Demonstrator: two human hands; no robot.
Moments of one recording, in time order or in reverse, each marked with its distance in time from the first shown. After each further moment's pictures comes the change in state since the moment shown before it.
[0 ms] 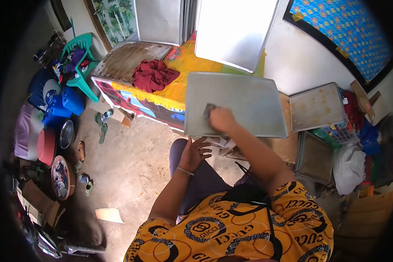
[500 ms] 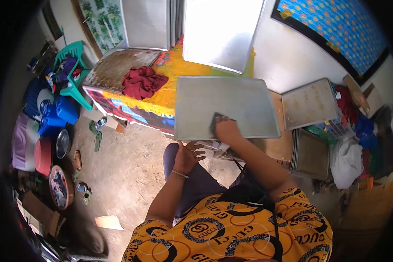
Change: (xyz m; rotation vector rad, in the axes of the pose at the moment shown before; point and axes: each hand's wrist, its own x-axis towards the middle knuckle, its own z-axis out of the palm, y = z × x) left_hand 0.013 -0.006 -0.001 -0.051 0.035 -0.013; right_hand -0.057 0.032 0.008 -0.075 0.023 0.107
